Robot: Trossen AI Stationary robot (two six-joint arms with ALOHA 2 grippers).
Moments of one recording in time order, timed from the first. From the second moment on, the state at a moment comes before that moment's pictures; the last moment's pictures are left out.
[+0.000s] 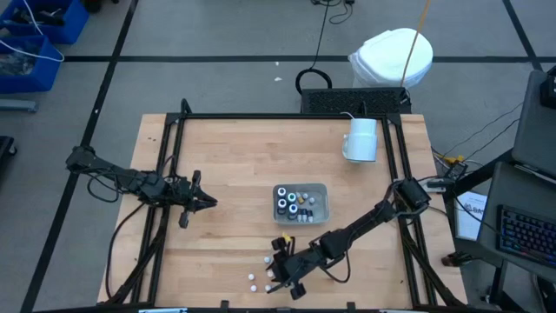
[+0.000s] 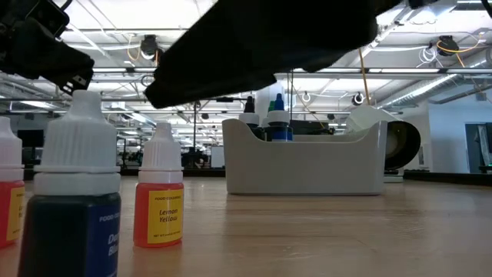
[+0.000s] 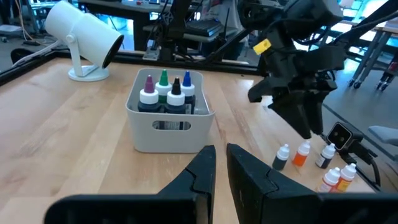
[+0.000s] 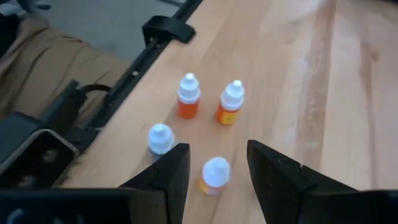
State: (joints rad) left arm -0.38 0.24 0.10 -0.01 -0.22 -0.19; right arm 0.53 2.09 1.33 0.15 0.13 0.03
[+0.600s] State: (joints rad) left arm -0.38 0.24 0.10 -0.02 -0.22 -0.15; right arm 0.52 2.13 1.27 0.31 0.10 0.03
